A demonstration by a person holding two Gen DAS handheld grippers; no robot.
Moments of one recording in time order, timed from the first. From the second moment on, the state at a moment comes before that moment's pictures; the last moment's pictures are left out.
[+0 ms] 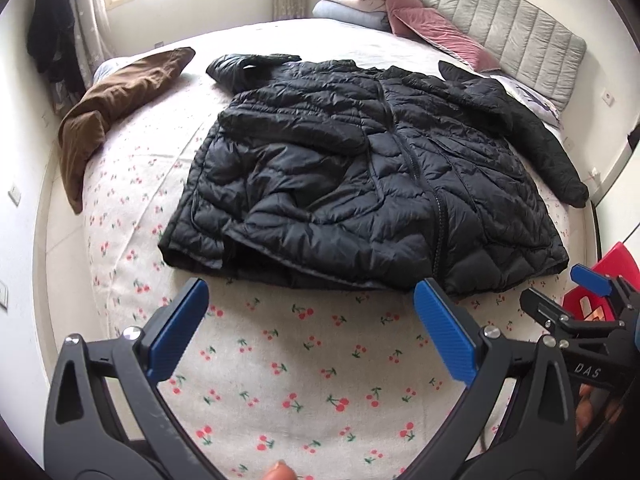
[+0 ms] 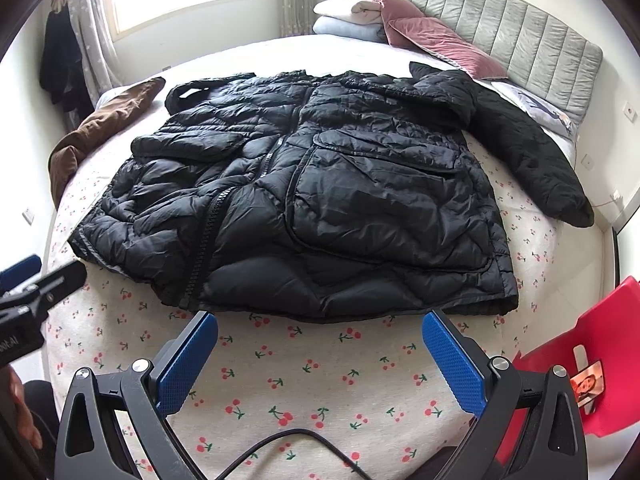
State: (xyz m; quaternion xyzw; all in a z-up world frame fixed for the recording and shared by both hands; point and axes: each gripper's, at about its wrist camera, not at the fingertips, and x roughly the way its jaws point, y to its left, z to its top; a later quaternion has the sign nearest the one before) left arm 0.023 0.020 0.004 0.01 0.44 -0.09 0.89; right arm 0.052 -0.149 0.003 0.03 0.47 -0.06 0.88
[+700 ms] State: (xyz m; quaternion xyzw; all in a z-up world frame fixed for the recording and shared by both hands) left arm 0.154 0.150 -0.047 -0.12 0.53 -0.14 0.83; right arm 0.056 -0.355 -0.033 0.18 0.50 -0.04 0.85
